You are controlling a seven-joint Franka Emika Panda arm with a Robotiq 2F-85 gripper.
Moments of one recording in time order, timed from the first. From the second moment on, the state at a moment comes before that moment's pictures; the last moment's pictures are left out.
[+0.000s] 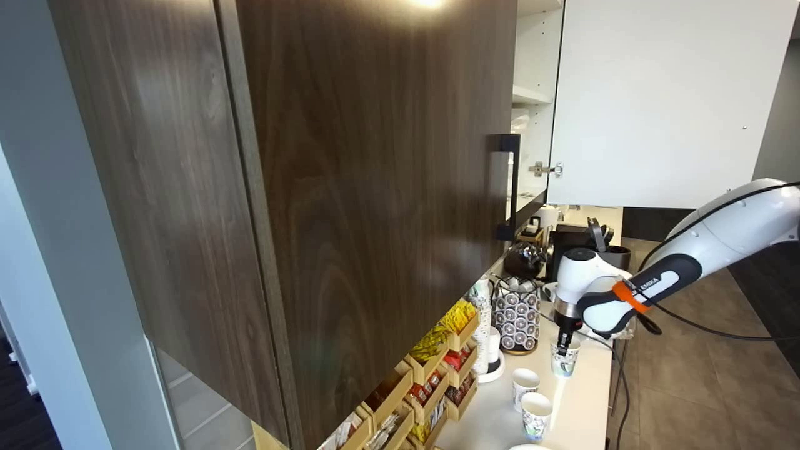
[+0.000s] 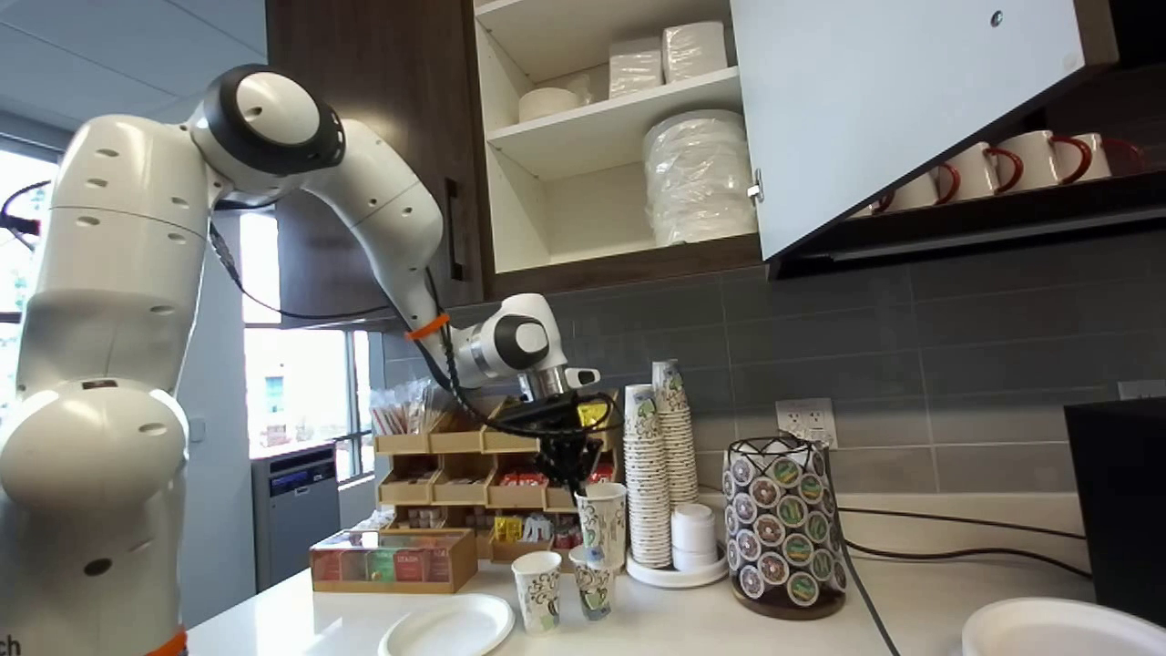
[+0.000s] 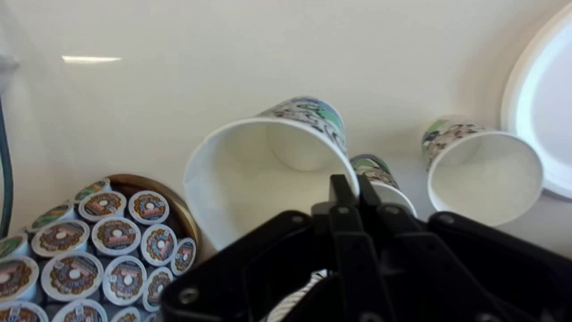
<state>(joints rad) 0.05 0.11 -0.01 -2.30 -0.30 2.55 -0.20</state>
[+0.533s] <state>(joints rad) 0.13 0.04 0.14 -2.34 -0.14 2.48 -0.30</state>
